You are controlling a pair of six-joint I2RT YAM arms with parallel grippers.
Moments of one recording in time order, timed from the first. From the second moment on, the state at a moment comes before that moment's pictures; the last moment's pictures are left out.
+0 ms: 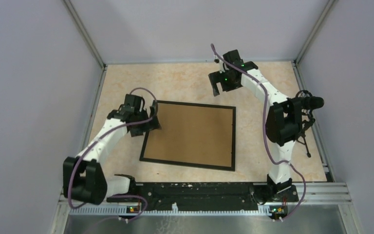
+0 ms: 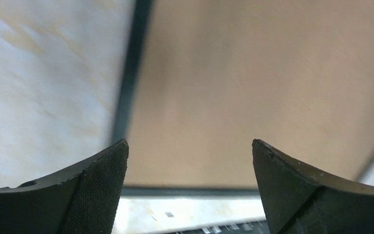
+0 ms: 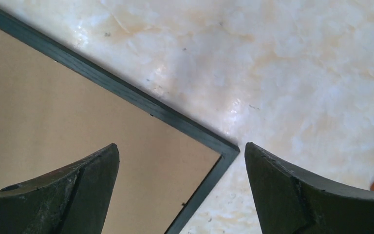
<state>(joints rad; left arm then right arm) -0.18 1.32 0.92 -0.67 0.05 -0.42 0.39 2.00 1.83 -0.82 -0.02 0.01</state>
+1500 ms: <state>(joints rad) -0.17 1.73 1.03 -0.74 0.22 -0.94 0.31 1.81 1.12 -0.36 -0.22 0.20</state>
